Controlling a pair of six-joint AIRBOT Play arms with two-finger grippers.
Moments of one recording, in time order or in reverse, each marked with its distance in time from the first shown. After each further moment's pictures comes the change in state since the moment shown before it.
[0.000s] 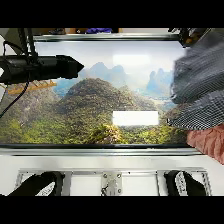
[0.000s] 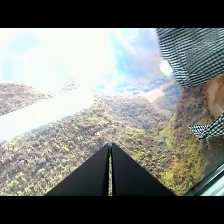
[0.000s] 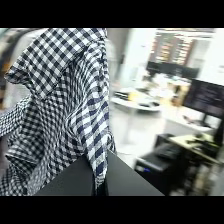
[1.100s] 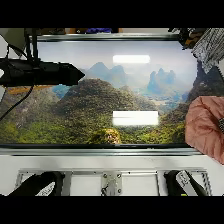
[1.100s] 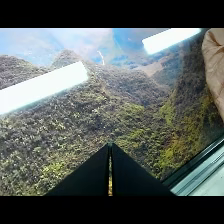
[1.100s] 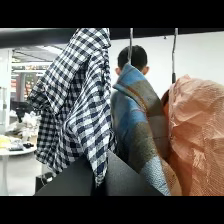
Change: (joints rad) left arm 0.000 0.000 0.000 -0.001 -0.102 -0.006; right arm -0.204 -0.270 0.308 -0.003 -0.327 0.003
